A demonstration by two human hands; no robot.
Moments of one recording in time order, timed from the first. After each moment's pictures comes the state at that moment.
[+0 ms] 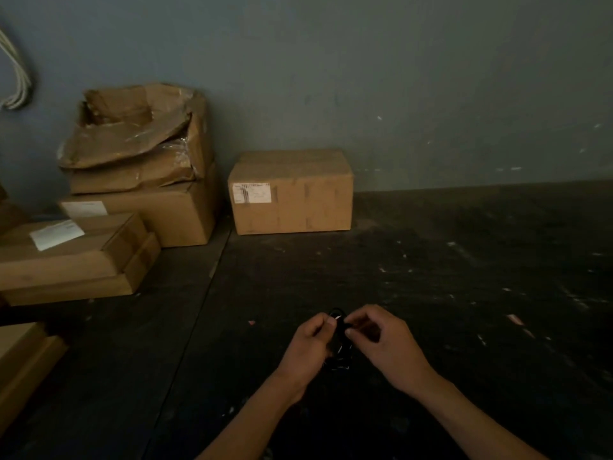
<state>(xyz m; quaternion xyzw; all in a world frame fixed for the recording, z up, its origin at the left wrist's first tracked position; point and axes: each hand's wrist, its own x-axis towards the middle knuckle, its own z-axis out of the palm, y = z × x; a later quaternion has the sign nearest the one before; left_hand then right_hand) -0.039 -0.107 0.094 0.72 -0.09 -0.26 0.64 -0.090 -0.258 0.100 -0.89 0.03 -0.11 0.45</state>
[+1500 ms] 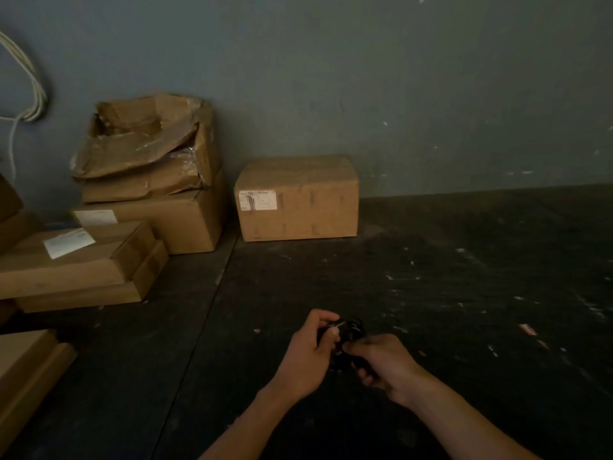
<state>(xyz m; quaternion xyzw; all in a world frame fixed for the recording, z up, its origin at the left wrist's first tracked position) -0.022 -0.099 0.080 0.82 -0.21 -0.11 0.53 -0.068 -0.245 0.091 -0.66 0.28 0.11 0.69</state>
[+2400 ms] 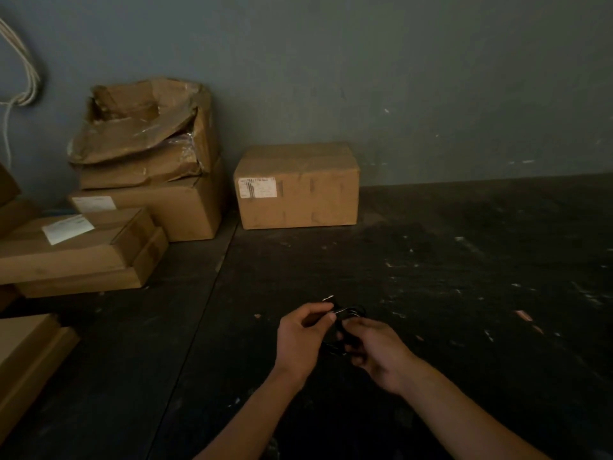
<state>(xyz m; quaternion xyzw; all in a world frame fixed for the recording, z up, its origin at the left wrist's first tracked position) -0.031 -0.100 0.076 0.75 -0.07 -0.08 0.66 -0.070 -0.237 0.085 -0.59 0.27 0.12 0.75</state>
